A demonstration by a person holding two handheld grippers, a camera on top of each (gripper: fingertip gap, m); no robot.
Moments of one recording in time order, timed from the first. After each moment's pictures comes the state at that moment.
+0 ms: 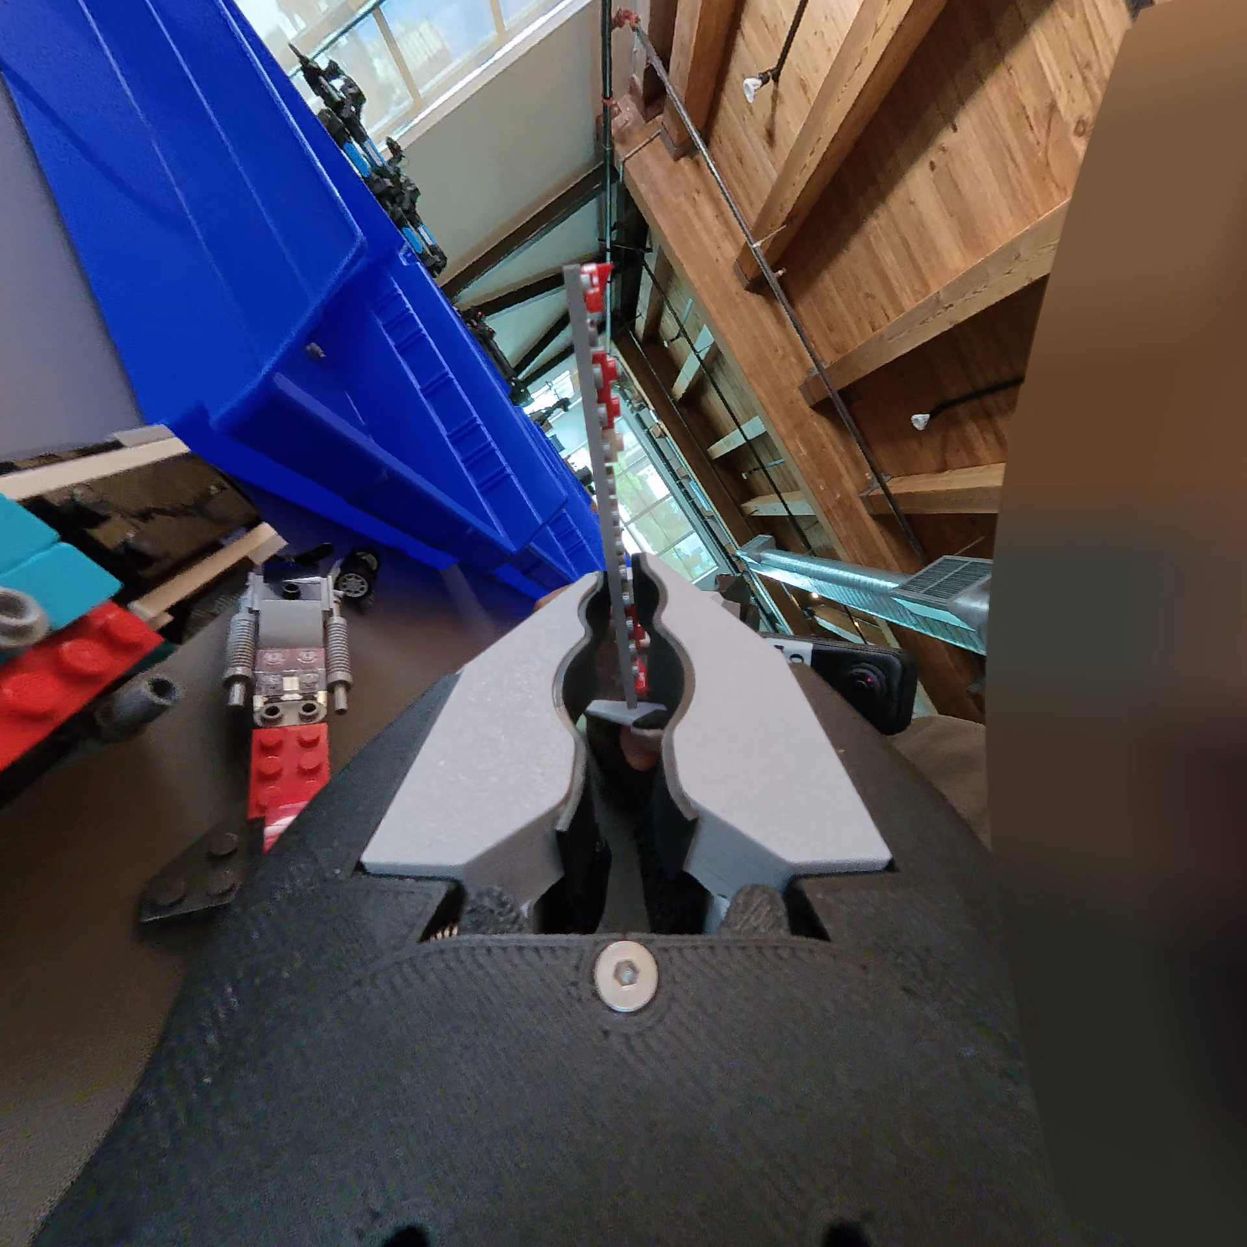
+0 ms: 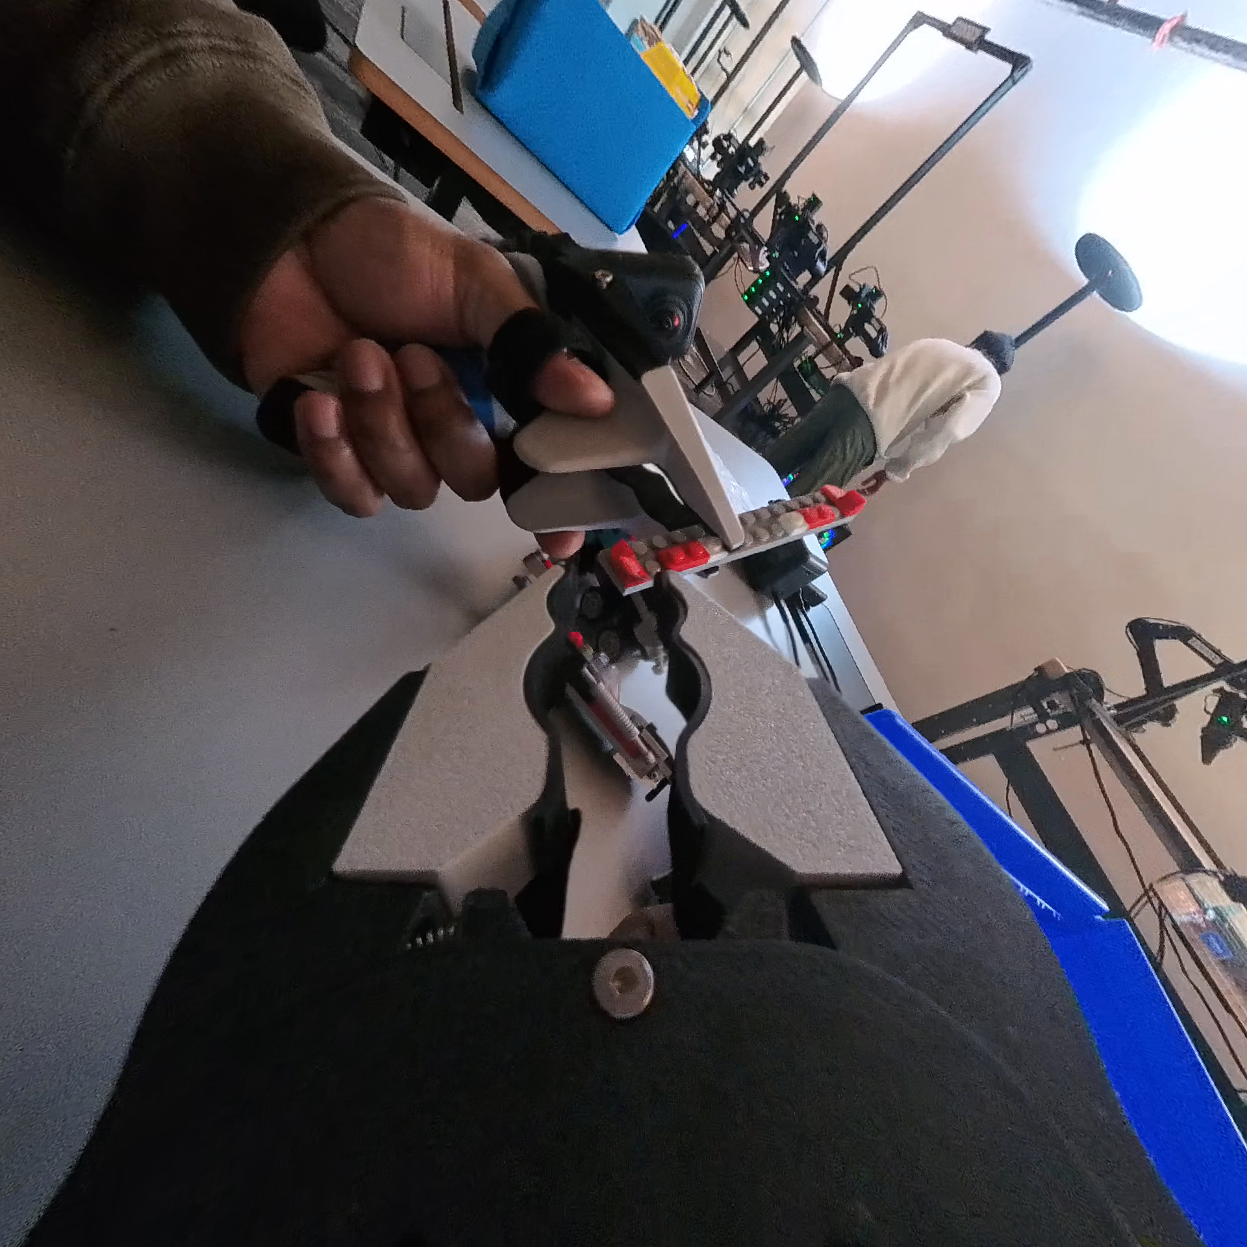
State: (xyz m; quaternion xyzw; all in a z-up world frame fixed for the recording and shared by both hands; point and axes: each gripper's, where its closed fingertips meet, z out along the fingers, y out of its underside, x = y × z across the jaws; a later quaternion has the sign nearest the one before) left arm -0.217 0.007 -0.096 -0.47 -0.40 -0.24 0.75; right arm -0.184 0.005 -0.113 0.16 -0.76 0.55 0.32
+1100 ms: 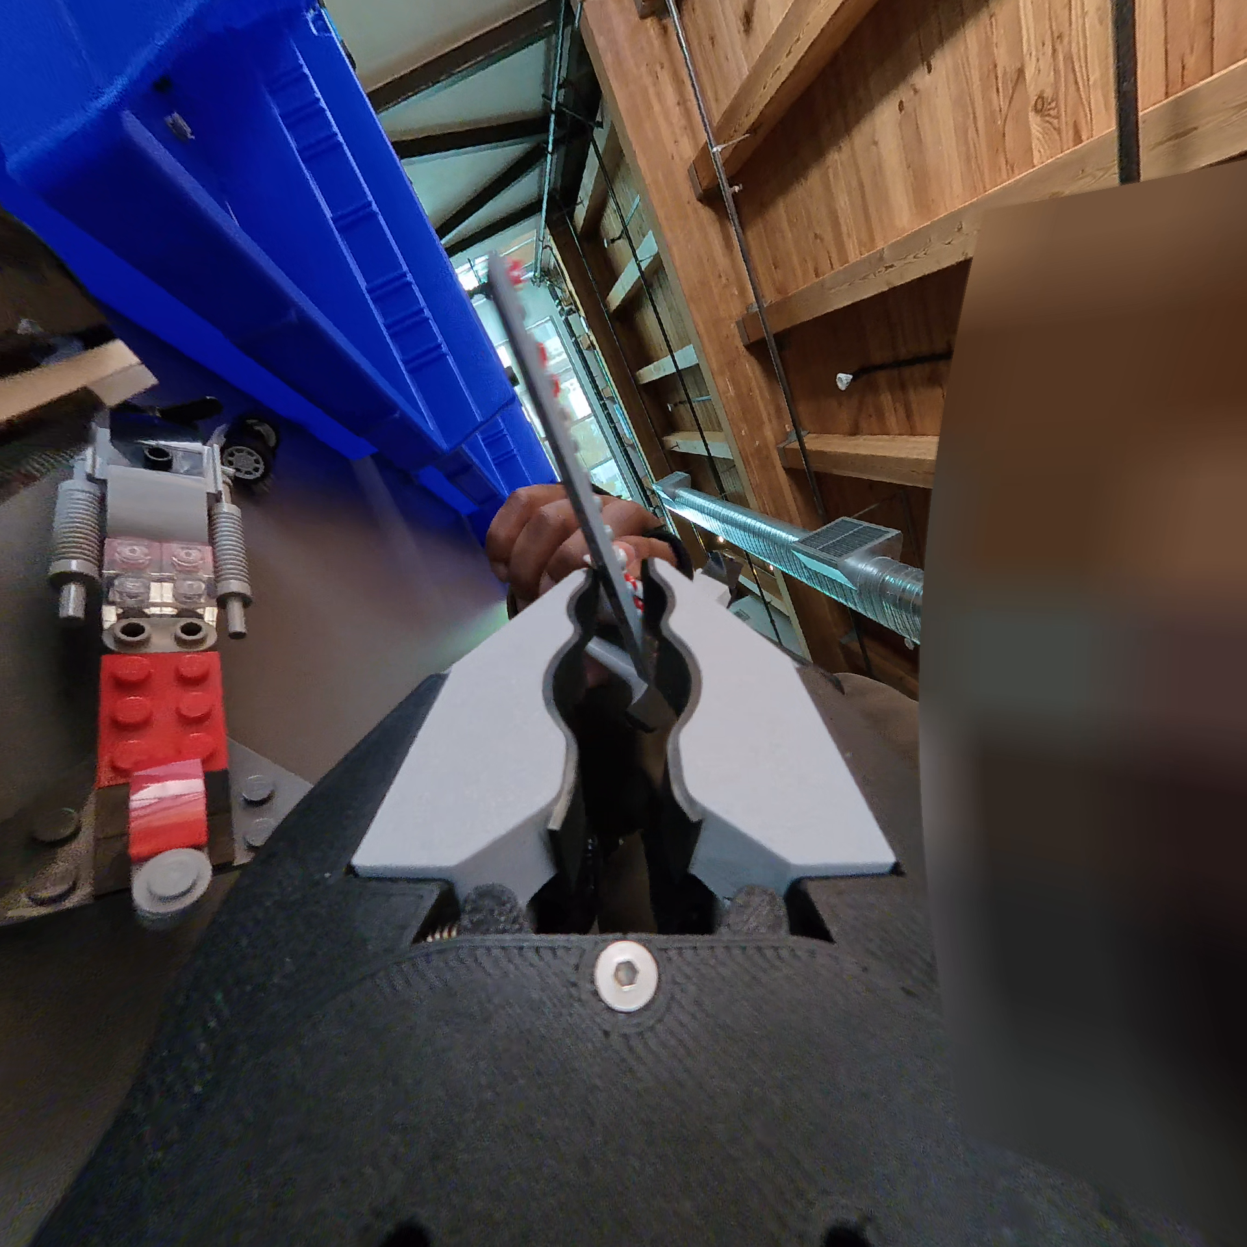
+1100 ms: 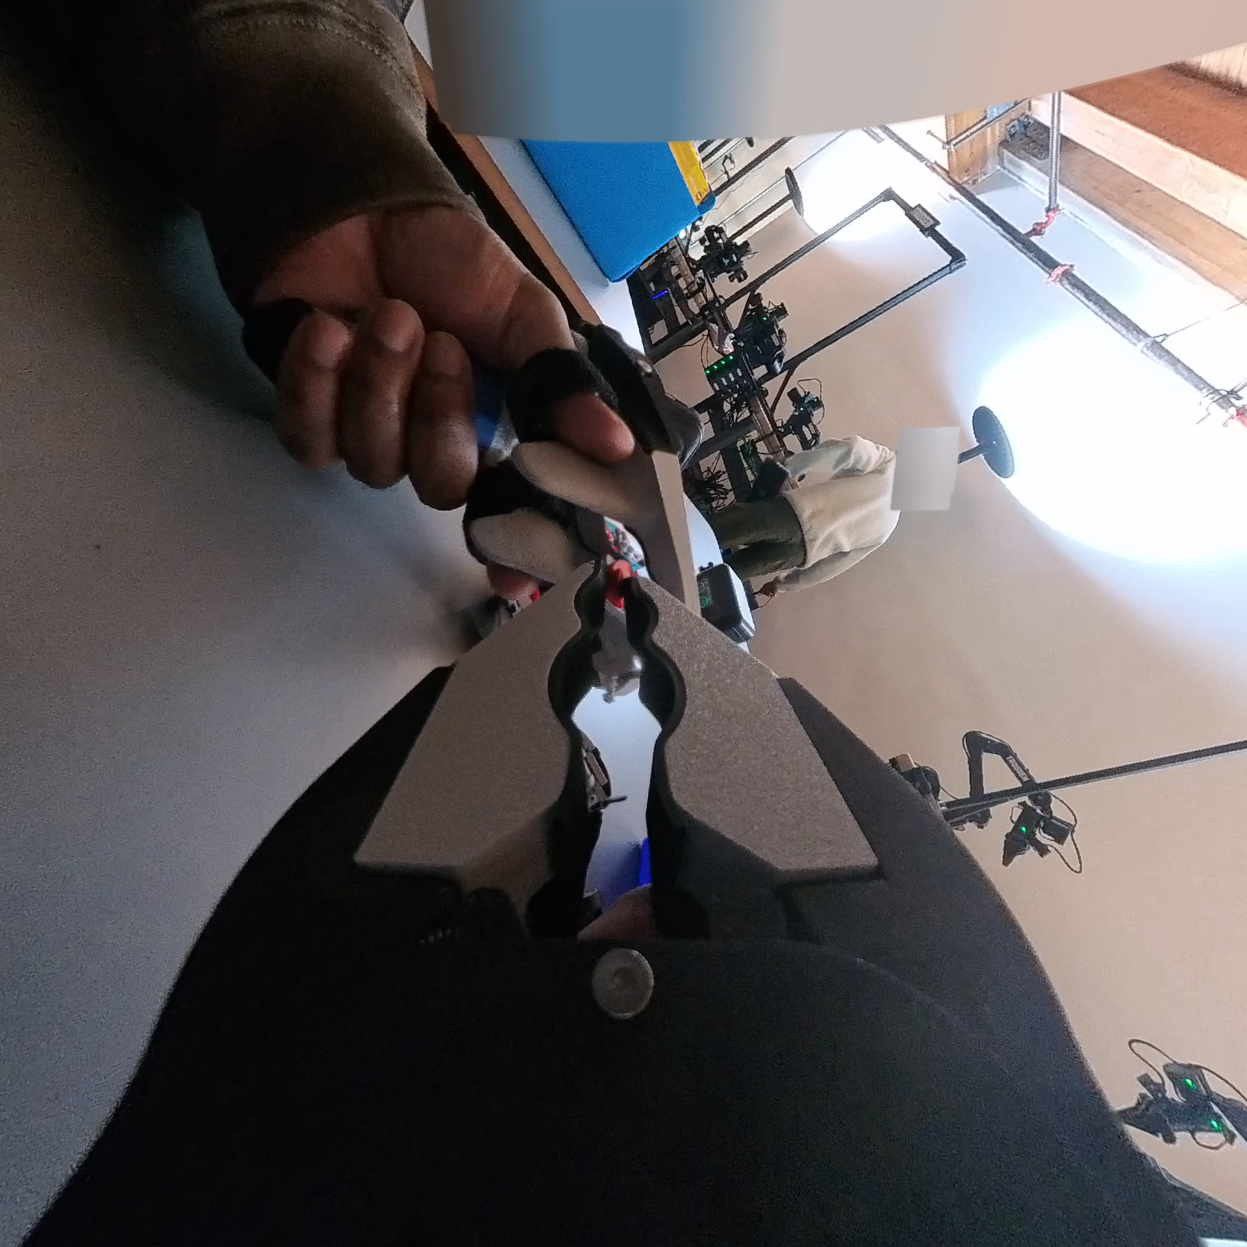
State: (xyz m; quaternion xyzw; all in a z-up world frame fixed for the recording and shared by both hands) left arm -0.195 0.031 -0.104 -0.47 -0.39 -0.36 0.71; right arm -0.167 0.005 -0.107 0.26 -0.70 0.52 0.40
